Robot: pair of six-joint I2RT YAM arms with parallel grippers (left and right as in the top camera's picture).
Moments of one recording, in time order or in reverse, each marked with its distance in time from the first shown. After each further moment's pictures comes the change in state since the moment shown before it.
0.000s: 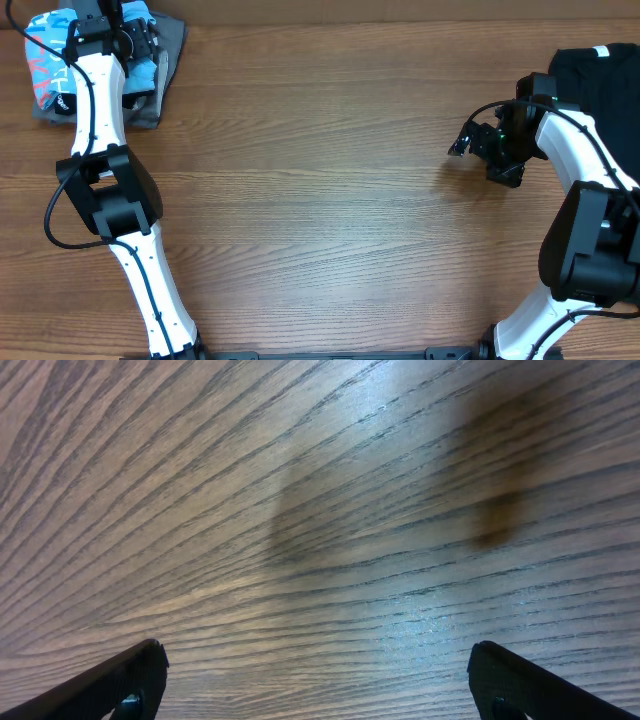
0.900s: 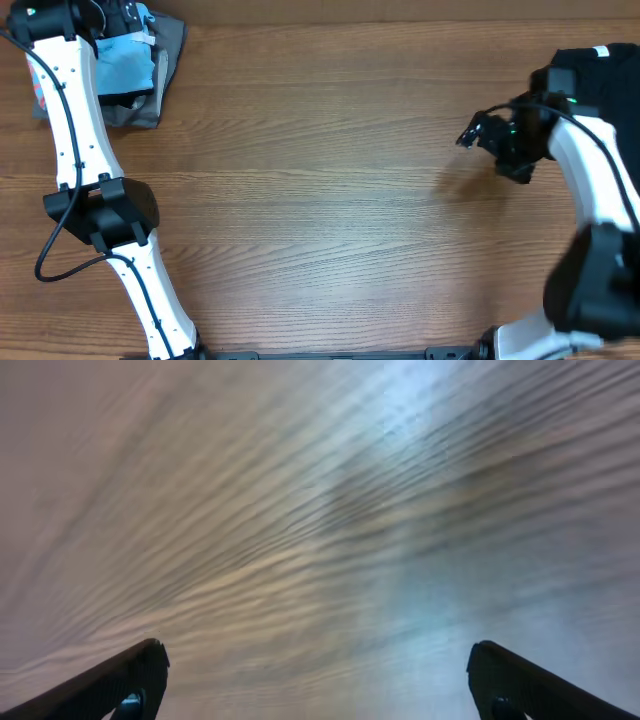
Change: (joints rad) left arm -0.007 -0.134 0.310 -0.480 0.032 0.087; right arm 0.000 -0.206 -0.008 -0.050 0.006 0.061
